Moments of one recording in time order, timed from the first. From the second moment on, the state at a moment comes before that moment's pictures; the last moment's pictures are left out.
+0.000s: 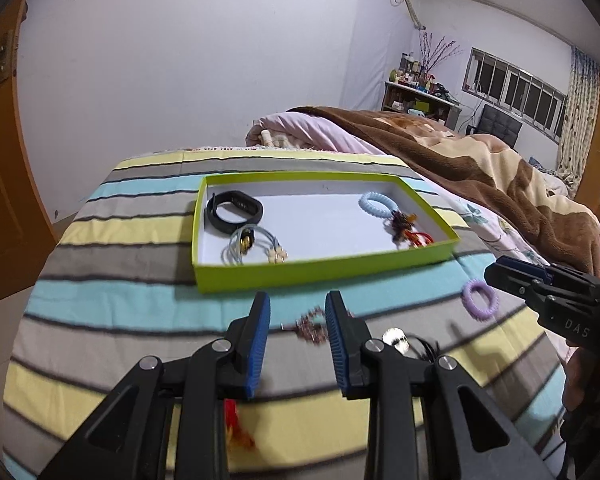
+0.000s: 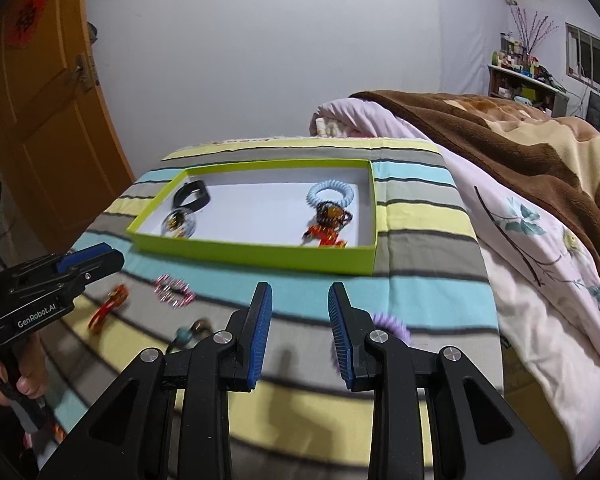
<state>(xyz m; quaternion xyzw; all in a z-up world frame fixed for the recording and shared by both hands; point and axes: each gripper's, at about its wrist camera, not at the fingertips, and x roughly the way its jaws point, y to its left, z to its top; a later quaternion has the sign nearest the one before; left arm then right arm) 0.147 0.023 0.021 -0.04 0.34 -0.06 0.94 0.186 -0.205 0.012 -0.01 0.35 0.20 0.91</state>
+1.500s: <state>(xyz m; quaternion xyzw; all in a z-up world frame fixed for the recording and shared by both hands) 0.046 0.017 0.020 -0.04 0.32 -0.04 0.95 0.093 -0.227 0.017 0.00 0.34 0.20 0.92</state>
